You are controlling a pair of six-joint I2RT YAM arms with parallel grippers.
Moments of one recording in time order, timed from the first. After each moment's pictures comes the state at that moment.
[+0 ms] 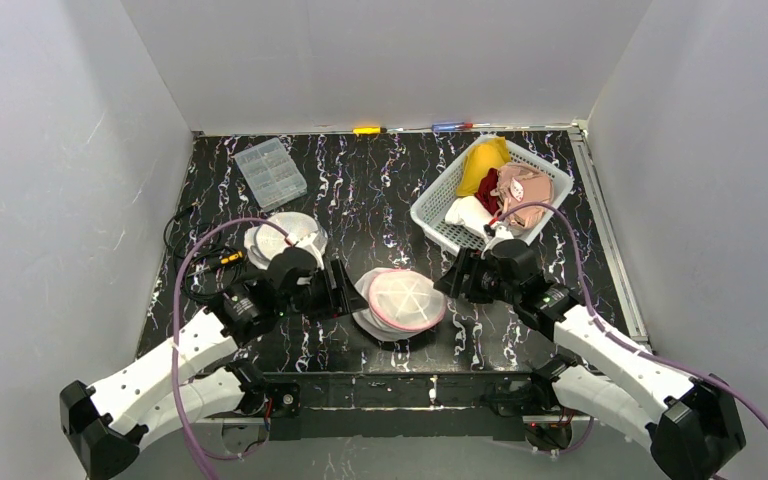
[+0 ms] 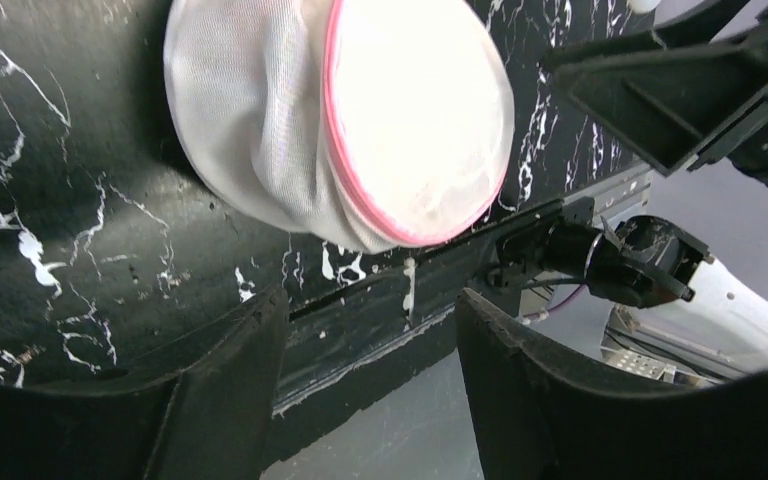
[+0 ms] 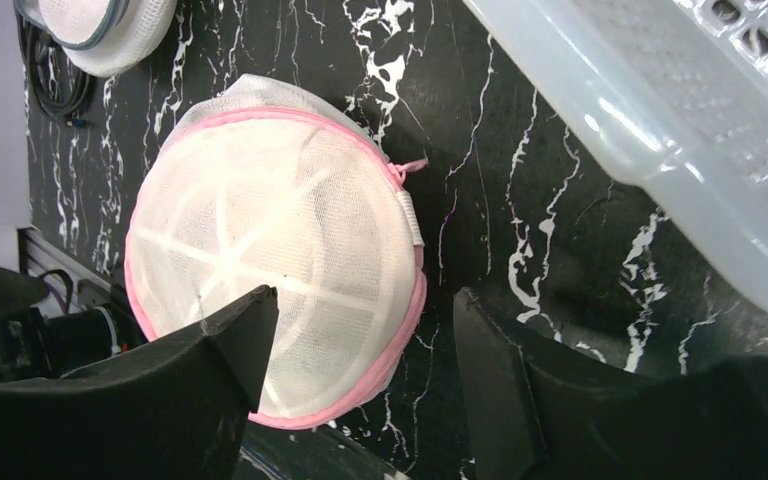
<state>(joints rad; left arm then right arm) -0.78 0.84 0.74 -0.63 0.08 -0.92 0.62 0.88 0.51 -0.25 -0.16 0.69</state>
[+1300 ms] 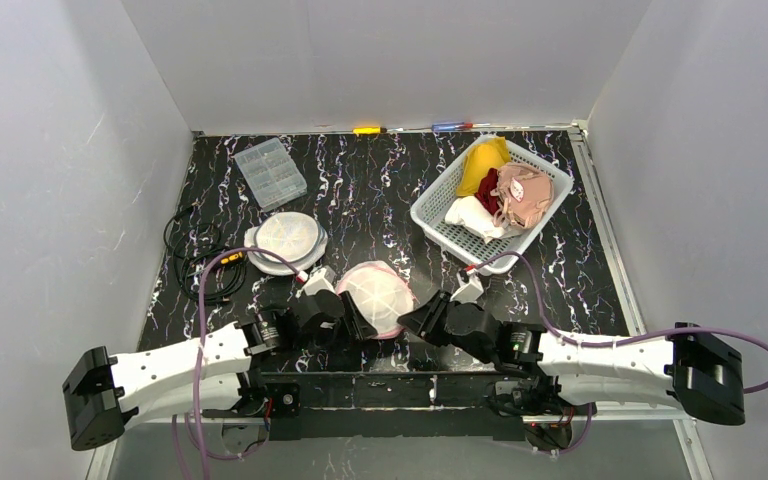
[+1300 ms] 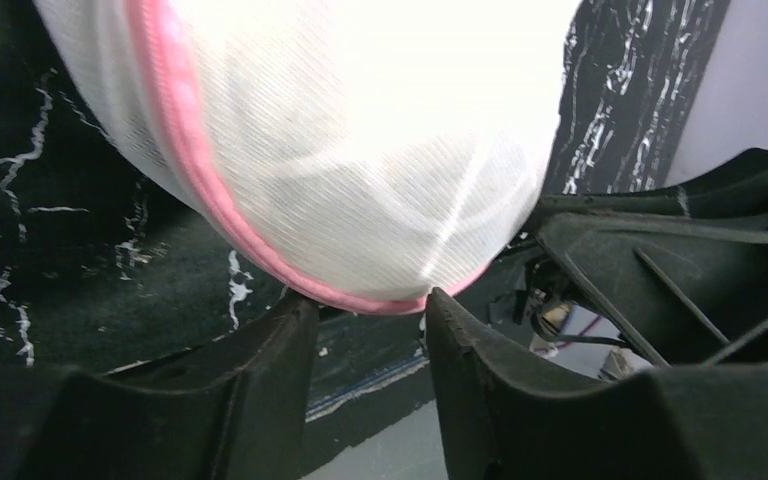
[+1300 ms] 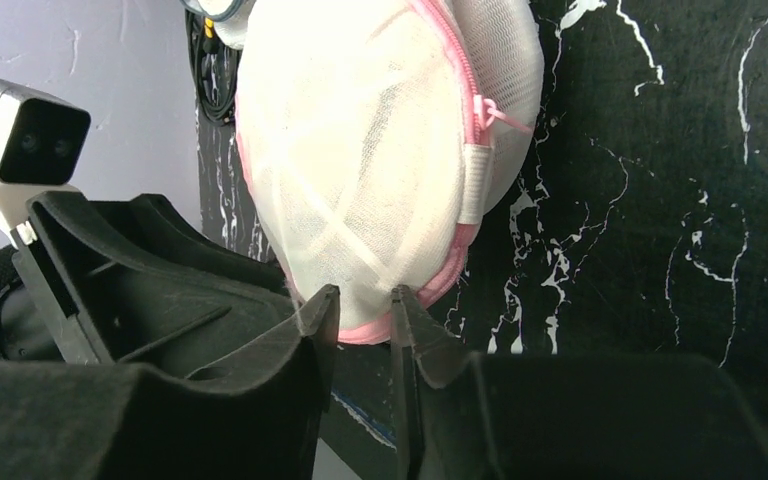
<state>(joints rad) -1.10 0.86 0.49 -0.41 -0.17 -1.29 1.27 0.96 0.34 0.12 0.40 1.34</state>
